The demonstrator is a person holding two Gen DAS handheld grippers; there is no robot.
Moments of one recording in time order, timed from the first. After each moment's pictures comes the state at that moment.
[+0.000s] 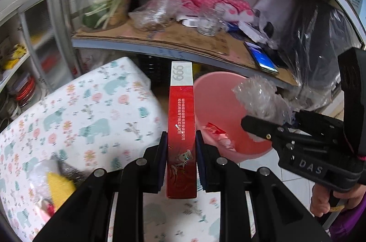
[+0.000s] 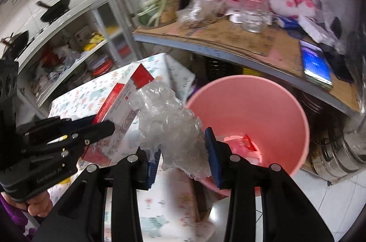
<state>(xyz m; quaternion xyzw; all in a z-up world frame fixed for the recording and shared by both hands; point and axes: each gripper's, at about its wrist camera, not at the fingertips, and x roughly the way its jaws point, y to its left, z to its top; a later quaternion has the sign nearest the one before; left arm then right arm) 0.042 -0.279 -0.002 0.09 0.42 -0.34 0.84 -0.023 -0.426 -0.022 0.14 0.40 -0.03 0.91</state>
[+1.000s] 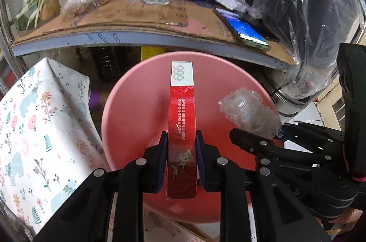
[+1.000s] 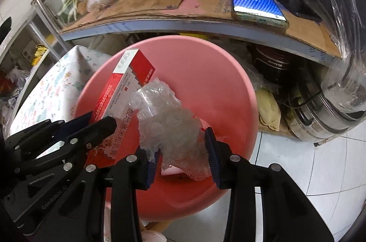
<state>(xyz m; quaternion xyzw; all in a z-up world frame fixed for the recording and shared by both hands) 0.068 -0.412 -0.083 0.12 0.45 -0.40 0.79 -0.010 -0.517 -0.104 0.20 0.46 -0.16 0.85</state>
